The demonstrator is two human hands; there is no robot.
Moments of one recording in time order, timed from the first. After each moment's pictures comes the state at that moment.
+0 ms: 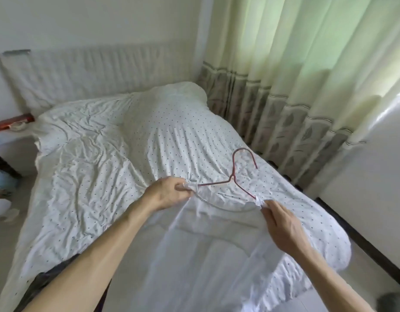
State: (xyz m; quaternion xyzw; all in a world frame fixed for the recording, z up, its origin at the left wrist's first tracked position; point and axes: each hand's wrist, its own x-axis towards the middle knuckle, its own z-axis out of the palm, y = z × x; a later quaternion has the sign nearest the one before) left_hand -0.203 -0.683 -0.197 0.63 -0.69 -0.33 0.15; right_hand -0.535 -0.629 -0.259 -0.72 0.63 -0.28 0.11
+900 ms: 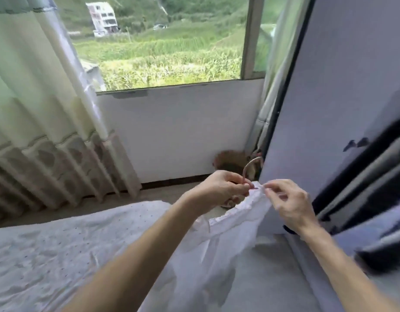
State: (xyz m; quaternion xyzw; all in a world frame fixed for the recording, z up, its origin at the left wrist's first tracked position) left_hand -0.810 -0.492 -0.131 0.07 -0.75 -0.64 -0.15; right_hand -0.868 -0.286 -0.207 -0.17 0.88 -0.43 -0.08
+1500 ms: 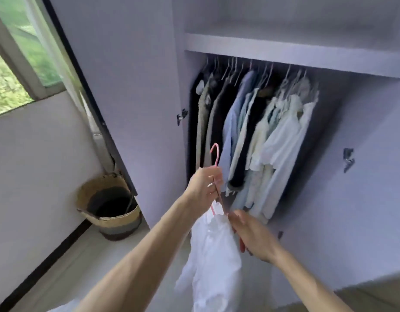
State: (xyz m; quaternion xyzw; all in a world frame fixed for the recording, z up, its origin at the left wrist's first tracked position) left_hand -0.871 -0.290 -0.161 0.04 -0.55 -0.72 -0.43; right_hand -0.720 -0.207 -0.211 0.23 0.86 -0.46 0.04
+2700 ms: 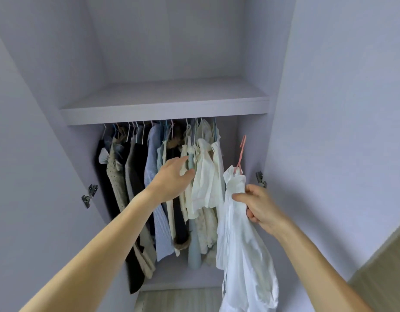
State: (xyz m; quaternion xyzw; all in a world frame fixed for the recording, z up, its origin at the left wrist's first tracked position) left_hand -0.949 -0.091 -0.080 -0.54 -0.78 -0.28 -0.18; right_hand -0.721 -0.014 -0.130 0.43 0.61 -0.60 -0.29
